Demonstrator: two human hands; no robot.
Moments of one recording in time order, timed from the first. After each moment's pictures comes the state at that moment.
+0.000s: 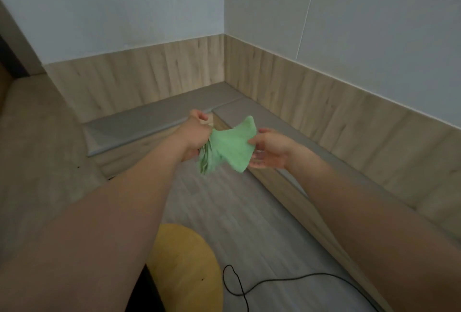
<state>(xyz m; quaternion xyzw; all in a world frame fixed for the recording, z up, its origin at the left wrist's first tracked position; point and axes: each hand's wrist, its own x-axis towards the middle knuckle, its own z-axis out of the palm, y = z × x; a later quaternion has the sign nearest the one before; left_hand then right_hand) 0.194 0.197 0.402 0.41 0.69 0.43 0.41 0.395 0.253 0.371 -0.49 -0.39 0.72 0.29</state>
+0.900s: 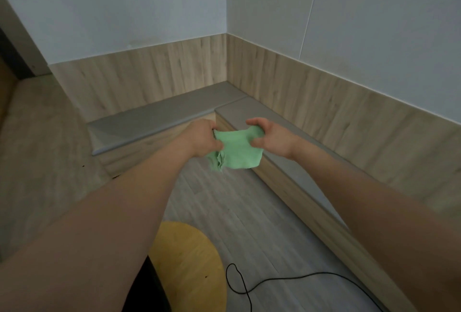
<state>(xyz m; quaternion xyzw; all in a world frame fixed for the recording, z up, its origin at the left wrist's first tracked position) 0.187 0.185 0.404 0.64 0.72 0.17 0.20 0.405 0.256 0.383 -0.46 -0.80 0.36 0.15</state>
